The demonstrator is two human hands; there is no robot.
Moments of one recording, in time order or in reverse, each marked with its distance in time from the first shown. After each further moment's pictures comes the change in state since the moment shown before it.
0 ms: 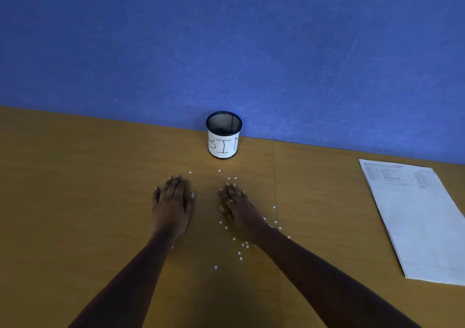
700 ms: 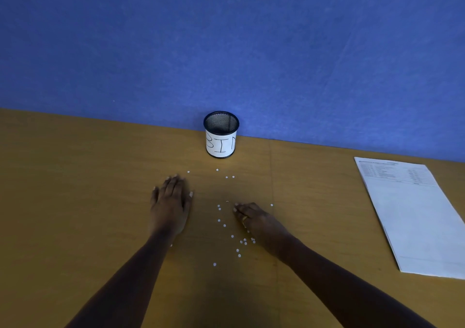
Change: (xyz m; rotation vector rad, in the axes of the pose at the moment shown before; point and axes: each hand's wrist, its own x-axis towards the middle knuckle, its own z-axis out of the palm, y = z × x) left_hand 0.001 -0.003 0.003 -0.002 -0.017 0.001; right_hand -0.044 0.028 -0.008 -0.288 0.028 -0.243
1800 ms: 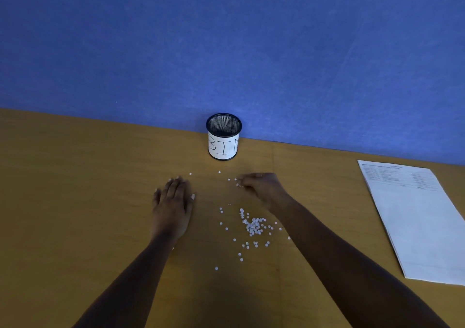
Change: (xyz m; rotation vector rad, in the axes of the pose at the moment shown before) left_hand 0.001 0.001 0.000 0.004 0.003 -0.011; right_hand 0.062 0.018 -0.055 1.501 0.270 0.932
